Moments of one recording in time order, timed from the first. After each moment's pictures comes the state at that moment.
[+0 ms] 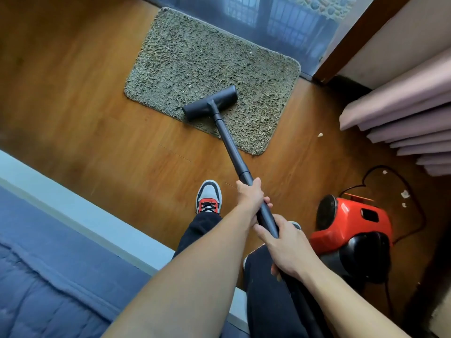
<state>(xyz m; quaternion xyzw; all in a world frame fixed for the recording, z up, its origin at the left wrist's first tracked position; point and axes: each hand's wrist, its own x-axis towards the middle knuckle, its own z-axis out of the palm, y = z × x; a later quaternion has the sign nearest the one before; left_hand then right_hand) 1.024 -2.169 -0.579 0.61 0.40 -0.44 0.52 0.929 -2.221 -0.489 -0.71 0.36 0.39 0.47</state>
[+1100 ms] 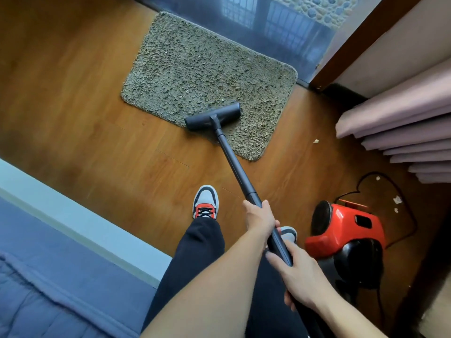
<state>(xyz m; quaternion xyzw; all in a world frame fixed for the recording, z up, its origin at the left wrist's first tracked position) 0.993 -2.185 -0.571 0.64 0.39 -0.47 0.46 0.902 -2.237 -0.477 -0.66 0.41 0.42 0.48</state>
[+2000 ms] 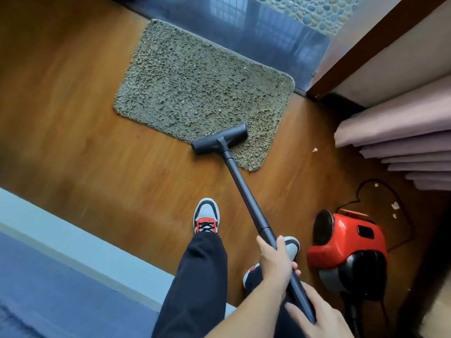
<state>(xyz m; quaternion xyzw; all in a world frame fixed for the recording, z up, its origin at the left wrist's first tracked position) 0.962 -2.181 -0.563 0.58 0.42 -0.52 0.47 0.886 -2.230 -0.458 -0.71 0.42 0.42 0.38</state>
